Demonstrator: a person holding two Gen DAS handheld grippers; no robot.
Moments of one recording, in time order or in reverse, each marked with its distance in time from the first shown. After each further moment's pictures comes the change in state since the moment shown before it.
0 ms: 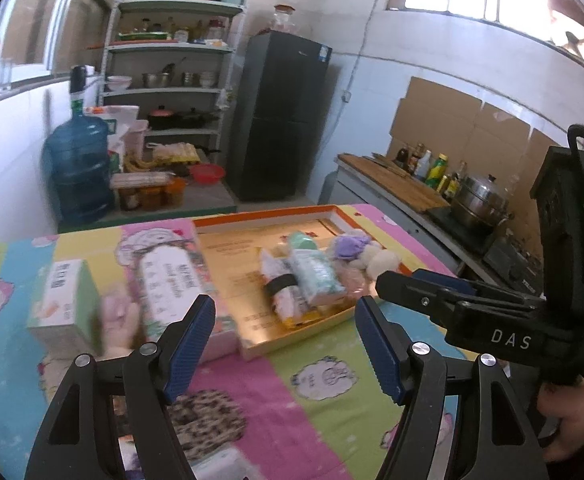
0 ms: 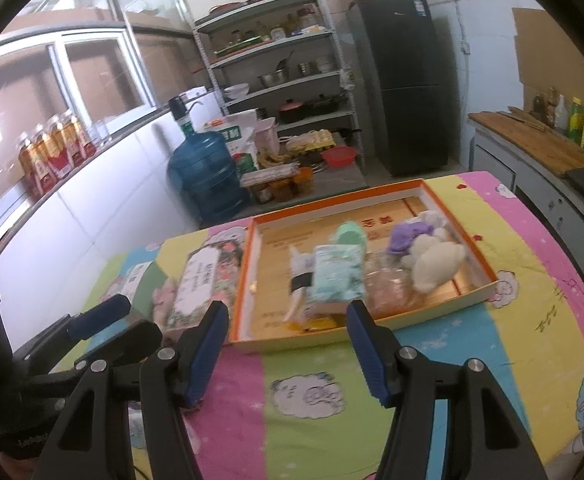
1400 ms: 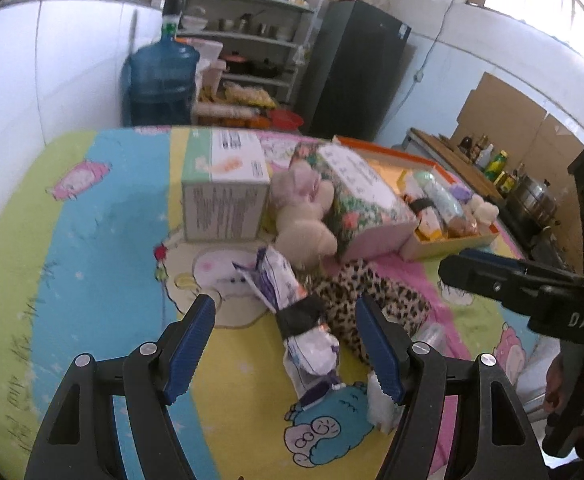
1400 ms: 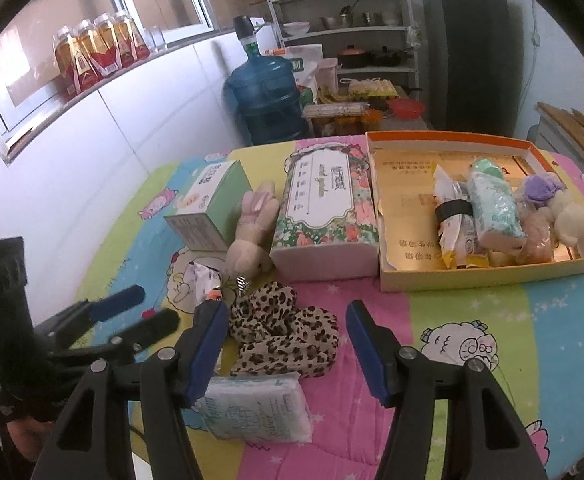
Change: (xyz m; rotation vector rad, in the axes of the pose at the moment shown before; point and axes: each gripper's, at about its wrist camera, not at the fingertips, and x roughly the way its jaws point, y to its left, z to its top) left arm -0.019 0.147 -0.092 -0.183 0.160 0.124; right arm 0.071 0.118 -0.054 -0.146 0.214 0.088
